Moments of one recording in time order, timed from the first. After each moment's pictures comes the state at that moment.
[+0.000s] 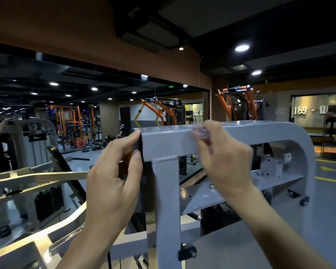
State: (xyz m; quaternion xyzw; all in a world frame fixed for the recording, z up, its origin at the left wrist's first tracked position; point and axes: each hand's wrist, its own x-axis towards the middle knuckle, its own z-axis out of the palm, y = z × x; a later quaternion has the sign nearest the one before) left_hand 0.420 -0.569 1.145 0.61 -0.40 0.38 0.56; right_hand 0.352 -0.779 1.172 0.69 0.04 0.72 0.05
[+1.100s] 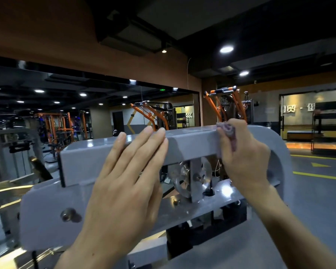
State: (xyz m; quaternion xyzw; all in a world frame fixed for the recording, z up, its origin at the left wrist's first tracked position) left_hand 0.390 -0.670 1.162 0.65 -0.50 0.55 0.16; right_hand 0.321 -0.918 1.173 0.67 -0.02 0.74 0.02
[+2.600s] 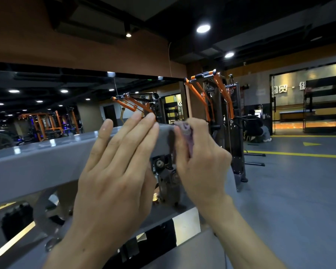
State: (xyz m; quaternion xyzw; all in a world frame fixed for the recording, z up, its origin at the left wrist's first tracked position) left_hand 0.338 -0.899 1.169 0.65 -0.49 0.55 0.16; right_hand 0.307 -1.065 1.147 0.63 -0.02 0.77 -0.08
